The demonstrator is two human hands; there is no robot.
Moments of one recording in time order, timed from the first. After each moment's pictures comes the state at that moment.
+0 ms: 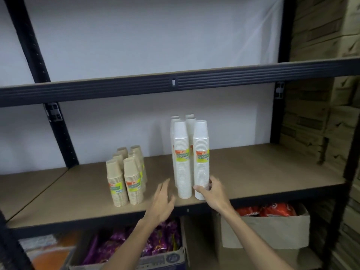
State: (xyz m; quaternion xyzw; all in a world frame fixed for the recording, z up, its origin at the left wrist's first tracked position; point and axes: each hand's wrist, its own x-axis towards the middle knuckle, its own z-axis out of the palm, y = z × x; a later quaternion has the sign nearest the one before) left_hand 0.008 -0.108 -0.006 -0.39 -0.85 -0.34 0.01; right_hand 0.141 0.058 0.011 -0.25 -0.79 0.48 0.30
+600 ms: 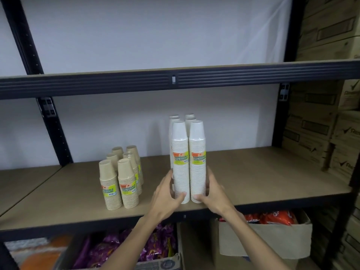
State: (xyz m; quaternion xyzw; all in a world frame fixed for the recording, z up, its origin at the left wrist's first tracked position) left_hand 0.020 -0.084 0.022 -0.44 -0.77 -0.46 0.05; right_hand 0.135 0.075 0.017 -0.18 -0.84 0.45 0.24
